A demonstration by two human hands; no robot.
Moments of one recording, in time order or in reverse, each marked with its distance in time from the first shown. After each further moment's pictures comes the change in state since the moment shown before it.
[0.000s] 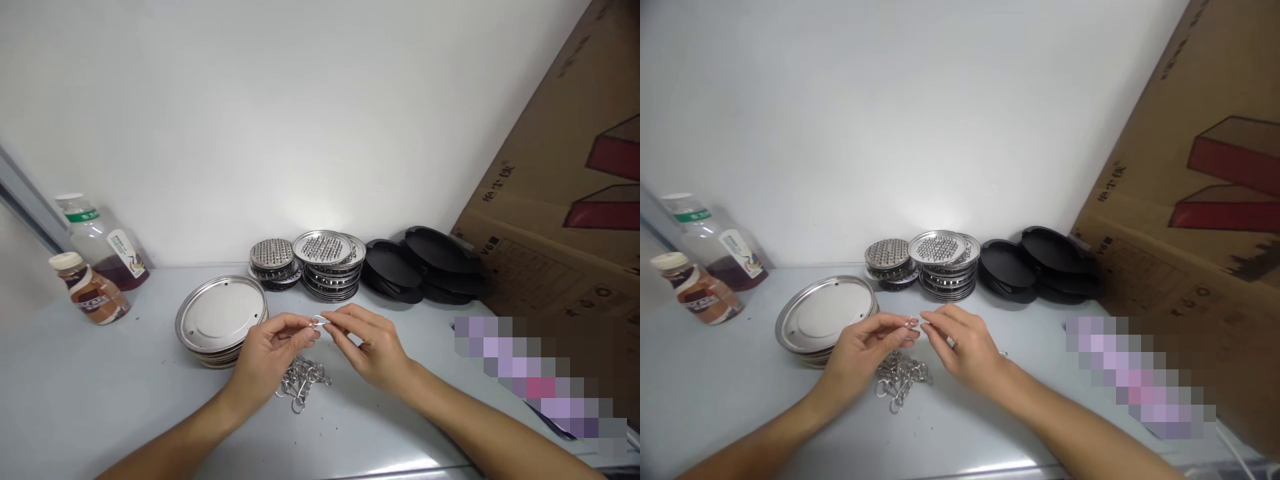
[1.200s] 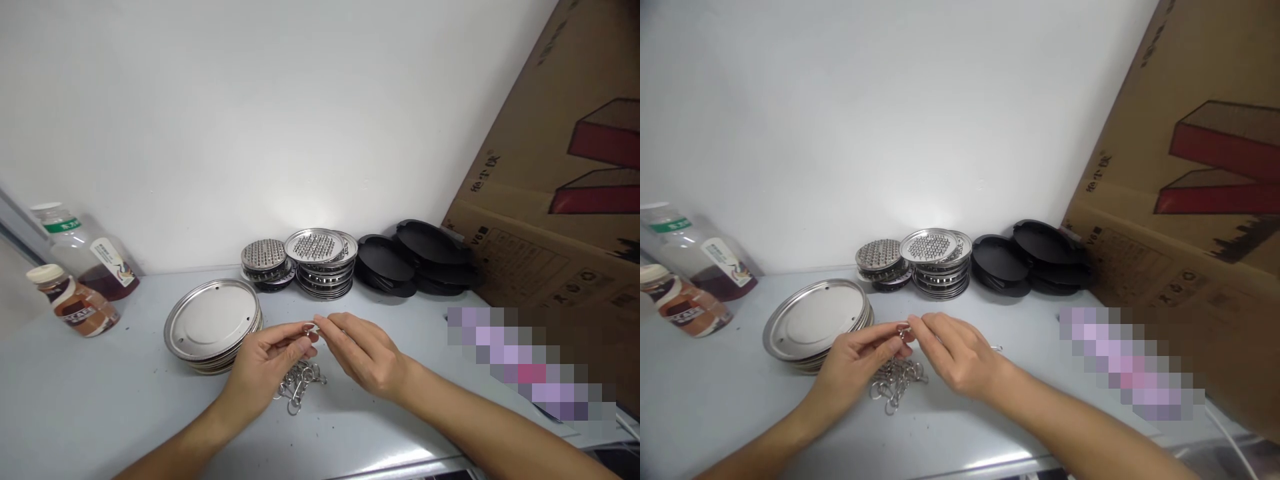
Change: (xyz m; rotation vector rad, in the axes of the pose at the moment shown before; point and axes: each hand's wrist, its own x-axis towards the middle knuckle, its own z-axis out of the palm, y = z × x) left_hand -0.003 0.006 0.003 0.009 -0.050 -0.117; right_hand -0.012 0.004 -0.007 -0.399 -0.053 -0.366
